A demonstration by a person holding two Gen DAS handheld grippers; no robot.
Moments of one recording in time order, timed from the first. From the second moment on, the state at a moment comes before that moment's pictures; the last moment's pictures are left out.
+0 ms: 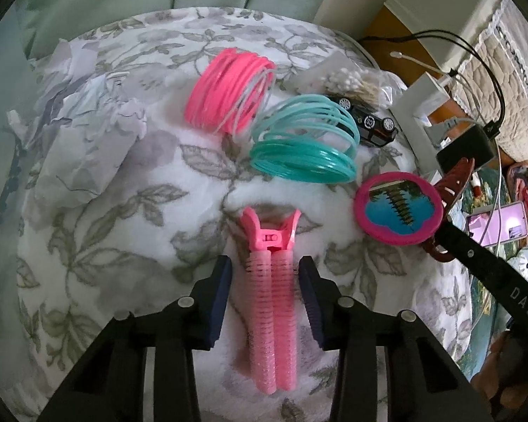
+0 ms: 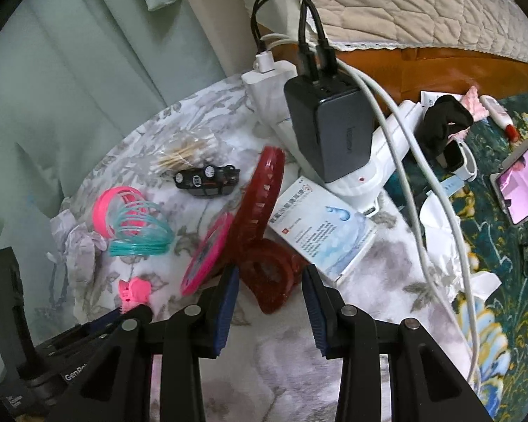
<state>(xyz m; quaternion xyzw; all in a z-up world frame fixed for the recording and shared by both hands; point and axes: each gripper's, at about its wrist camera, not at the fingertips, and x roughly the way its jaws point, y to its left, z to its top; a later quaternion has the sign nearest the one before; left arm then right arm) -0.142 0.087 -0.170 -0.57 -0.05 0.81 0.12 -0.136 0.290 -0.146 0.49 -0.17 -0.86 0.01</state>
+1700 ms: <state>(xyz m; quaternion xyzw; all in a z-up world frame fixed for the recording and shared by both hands) -0.155 0.039 -0.176 -0.56 -0.11 0.82 0.09 -0.184 0.255 -0.163 0.48 -0.09 -0.87 0.02</state>
